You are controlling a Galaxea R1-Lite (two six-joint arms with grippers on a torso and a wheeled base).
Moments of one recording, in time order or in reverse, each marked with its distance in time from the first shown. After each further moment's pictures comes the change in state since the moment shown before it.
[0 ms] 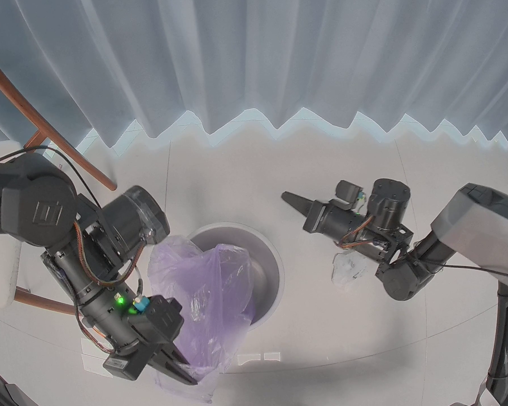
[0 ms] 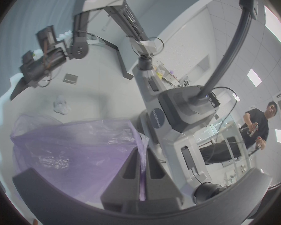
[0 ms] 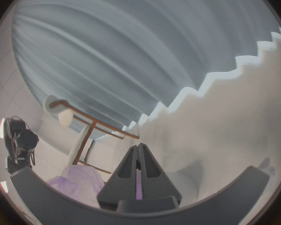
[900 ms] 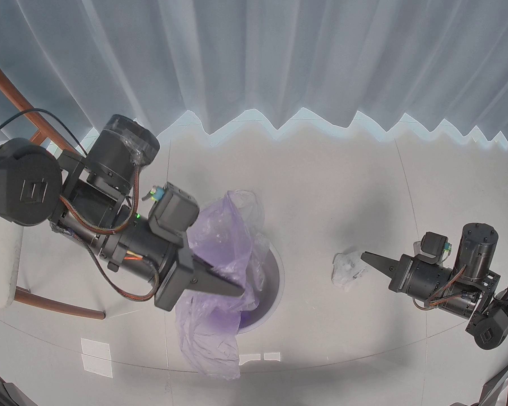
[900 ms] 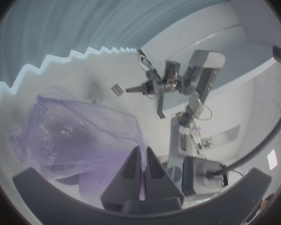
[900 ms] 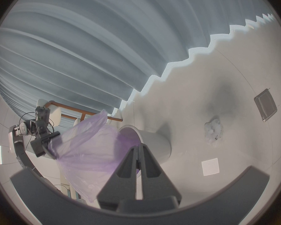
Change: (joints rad) left arm 0.064 -0.017 -0.056 -0.450 -0.117 -0.827; right arm -0.095 -0.466 0.749 -0.006 -0.087 0.075
